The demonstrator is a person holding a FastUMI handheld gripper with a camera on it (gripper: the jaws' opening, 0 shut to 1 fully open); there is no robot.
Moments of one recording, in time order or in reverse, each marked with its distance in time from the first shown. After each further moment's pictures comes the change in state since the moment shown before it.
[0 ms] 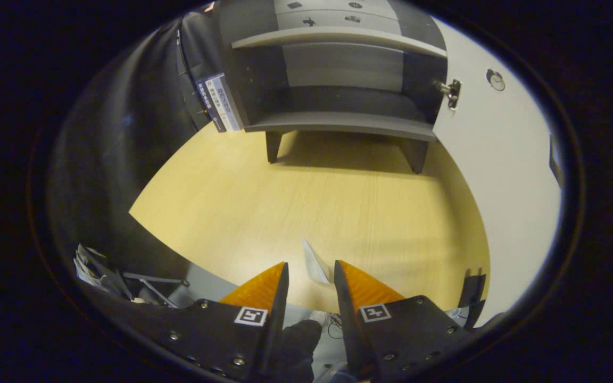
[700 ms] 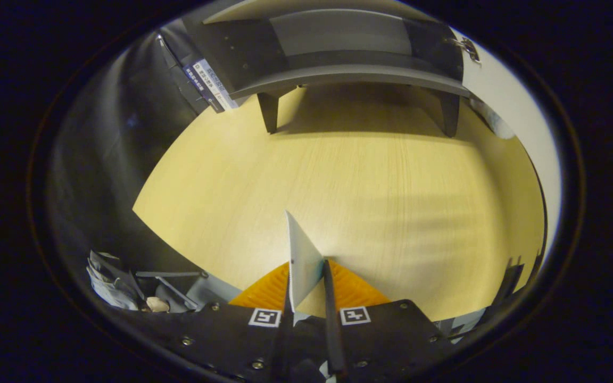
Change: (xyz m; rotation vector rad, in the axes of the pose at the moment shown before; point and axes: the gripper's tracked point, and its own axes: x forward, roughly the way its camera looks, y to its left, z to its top) arm 0.051 0.003 -0.021 0.049 0.096 0.054
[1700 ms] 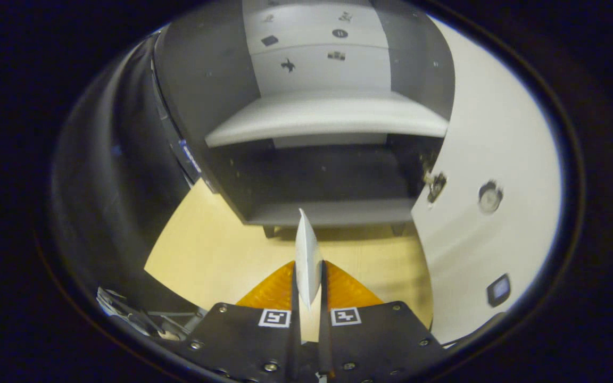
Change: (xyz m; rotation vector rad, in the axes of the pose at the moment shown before) arm -0.168 0.002 0.218 0.037 -0.330 -0.103
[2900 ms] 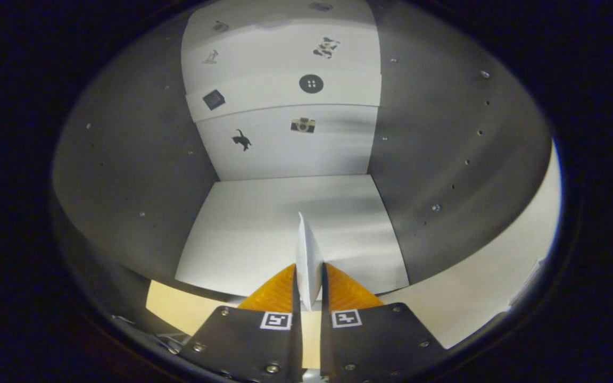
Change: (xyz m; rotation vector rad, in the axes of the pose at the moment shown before) arm 0.038 -0.067 0.201 -0.004 0.058 -0.116
